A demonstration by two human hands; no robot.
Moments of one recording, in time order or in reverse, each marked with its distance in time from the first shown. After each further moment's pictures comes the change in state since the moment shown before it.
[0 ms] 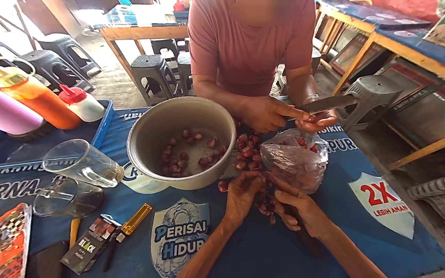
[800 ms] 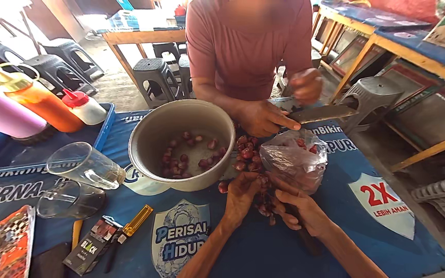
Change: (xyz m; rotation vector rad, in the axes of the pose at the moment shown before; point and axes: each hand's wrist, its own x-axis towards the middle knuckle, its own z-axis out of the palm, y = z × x) left_hand 0.004 0.000 -0.004 -0.048 -0.024 -0.008; right_hand 0.005 -0.002 -0.003 0.061 -0.013 0.030
